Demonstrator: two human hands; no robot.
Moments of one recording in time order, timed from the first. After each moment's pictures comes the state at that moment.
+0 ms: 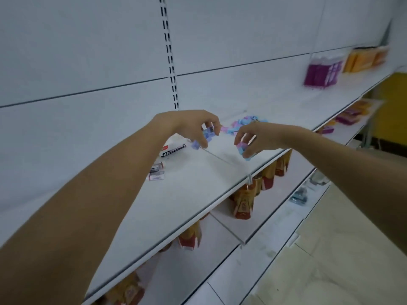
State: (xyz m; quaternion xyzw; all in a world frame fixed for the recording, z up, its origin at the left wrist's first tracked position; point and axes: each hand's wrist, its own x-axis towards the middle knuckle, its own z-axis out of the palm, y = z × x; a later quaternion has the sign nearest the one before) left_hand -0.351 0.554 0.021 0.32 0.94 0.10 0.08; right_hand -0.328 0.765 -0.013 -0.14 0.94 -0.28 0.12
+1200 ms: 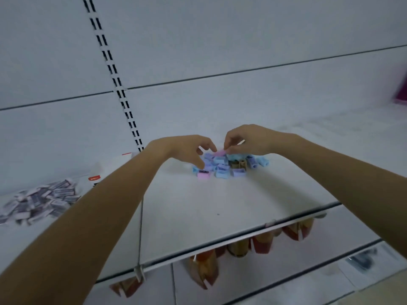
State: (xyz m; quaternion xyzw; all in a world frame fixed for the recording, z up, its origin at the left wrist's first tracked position) left_hand -0.512 0.684 -0.024 0.06 0.98 0.16 0.14; right_hand -0.573 0.874 -0.023 -0.44 0.88 -0.17 0.07
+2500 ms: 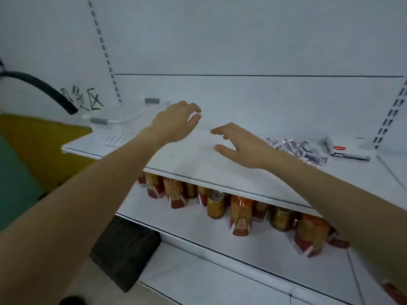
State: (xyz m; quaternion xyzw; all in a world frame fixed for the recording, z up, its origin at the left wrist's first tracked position) left_hand -0.045 0.367 0.009 -0.32 0.92 -0.02 -0.21; right_hand -0.194 0.499 -0.029 -0.72 0.65 -0.23 -0.02
